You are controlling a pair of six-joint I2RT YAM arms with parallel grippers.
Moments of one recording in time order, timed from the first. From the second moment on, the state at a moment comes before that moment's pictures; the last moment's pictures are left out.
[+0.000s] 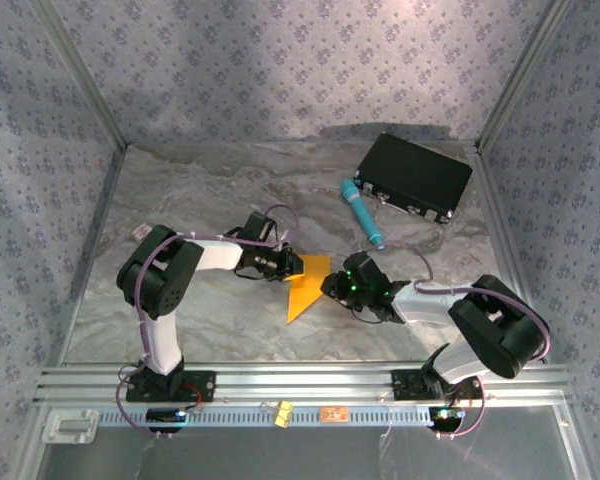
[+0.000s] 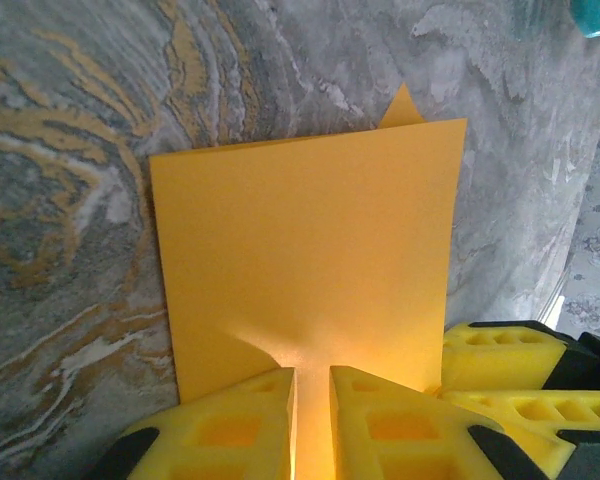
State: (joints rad) left arm -0.58 1.89 0.93 -0.02 0.69 -0.73; right arm 0.73 1.45 0.45 0.20 -0.14 1.13
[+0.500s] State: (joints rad) left arm -0.58 1.89 0.93 -0.02 0.69 -0.73; right arm 0.70 1.49 0.48 0.30 -0.20 1.13
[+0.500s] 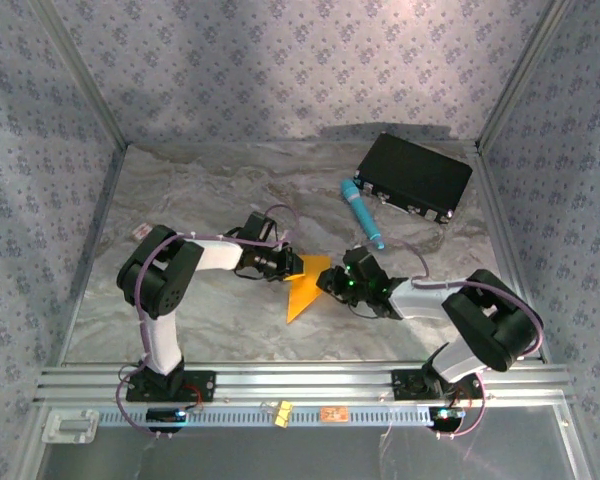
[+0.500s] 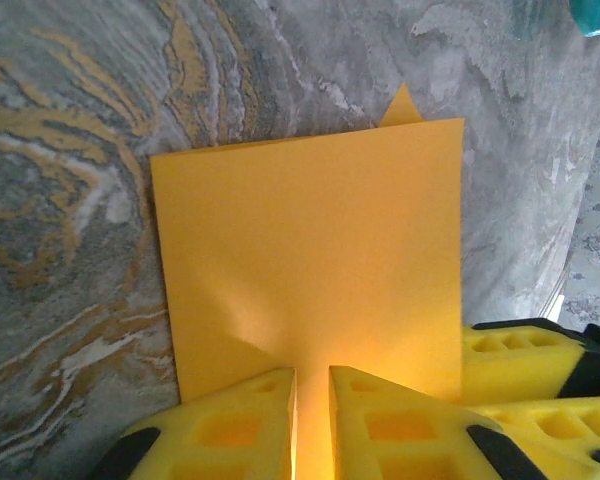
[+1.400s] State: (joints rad) left arm -0.58 1.89 0.93 -0.02 0.70 -0.73; right arm 0.59 1.59 0.52 0.42 -0.40 1.03
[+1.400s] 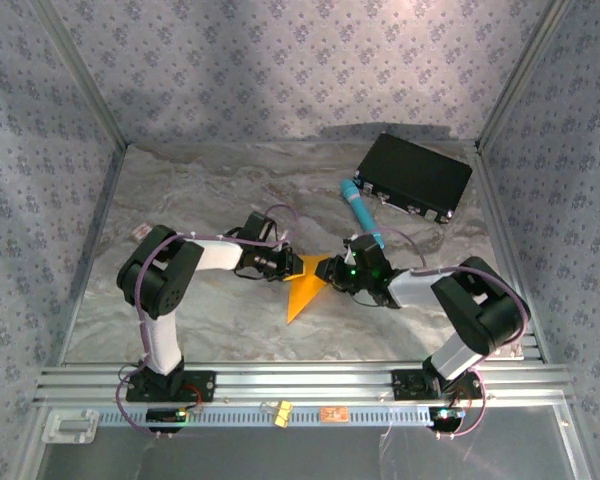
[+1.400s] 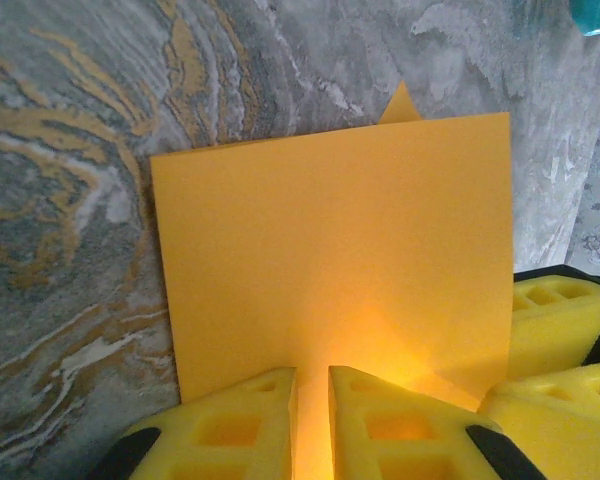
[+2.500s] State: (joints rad) left arm -0.58 1.89 0.93 -0.03 0.70 -0.72; right arm 0.52 1.69 0.60 0.35 -0.58 0.92
